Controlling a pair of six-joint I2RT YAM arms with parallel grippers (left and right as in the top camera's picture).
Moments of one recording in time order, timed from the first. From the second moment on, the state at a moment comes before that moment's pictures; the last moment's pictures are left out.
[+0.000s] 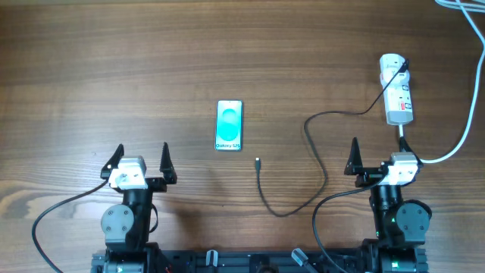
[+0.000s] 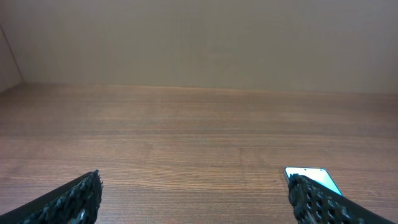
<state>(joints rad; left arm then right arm) 0.00 0.01 0.01 -0.07 -0.01 -0.04 -0.04 0.02 0.01 0.00 -0.04 -0.04</state>
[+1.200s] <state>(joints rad) 0.00 0.23 0.43 -0.02 0.42 -0.48 -0.04 0.02 0.01 0.00 -0.04 -0.04</state>
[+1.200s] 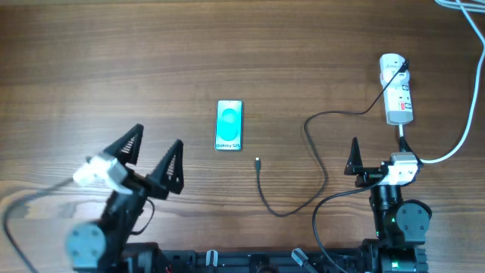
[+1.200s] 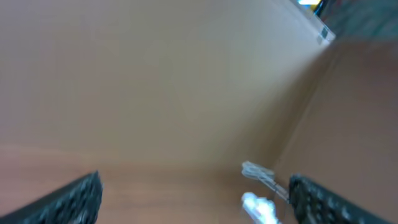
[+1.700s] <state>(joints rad) 0.00 1.28 1.48 -1.22 0.54 -0.35 -0.04 0.02 0.01 0.00 -0.04 -0.04</state>
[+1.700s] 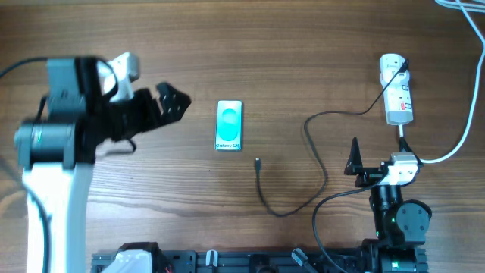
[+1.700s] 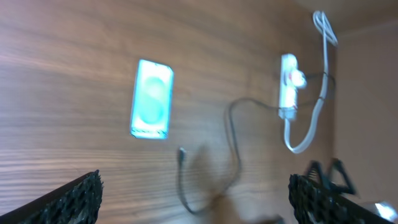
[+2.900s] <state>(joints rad) -0.37 1.96 1.68 -1.20 0.11 -0.46 -0.04 0.02 0.01 0.00 -0.04 -0.04</state>
